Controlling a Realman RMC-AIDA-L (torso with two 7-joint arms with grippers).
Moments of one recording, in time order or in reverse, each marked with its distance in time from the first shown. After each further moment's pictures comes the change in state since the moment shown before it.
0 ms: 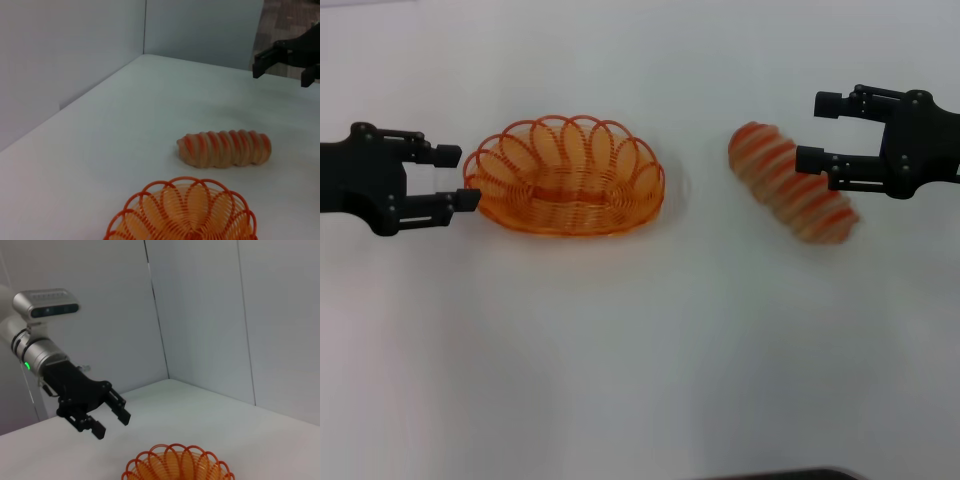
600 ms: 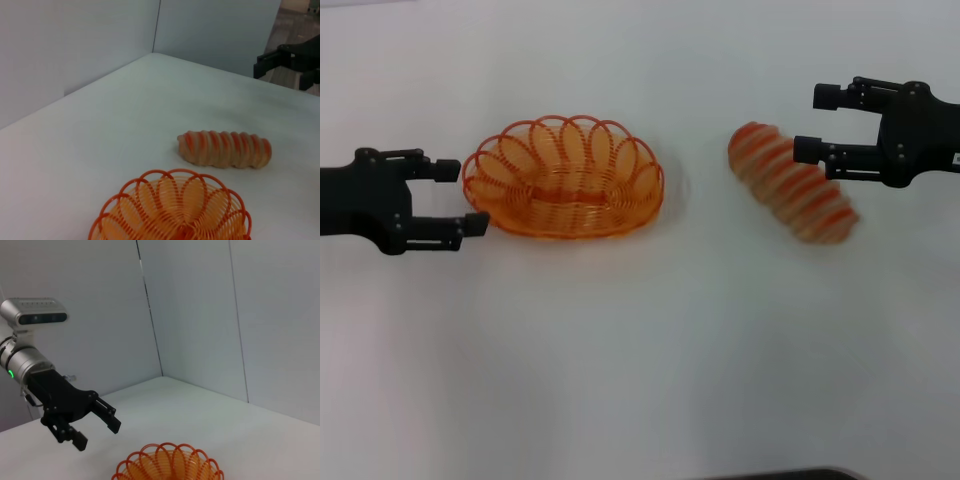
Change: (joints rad) left arm 0.034 -0.023 -0.015 -0.016 0.001 -0.008 -0.044; right arm 0.015 -0.005 -0.009 0.001 0.000 0.028 0.024
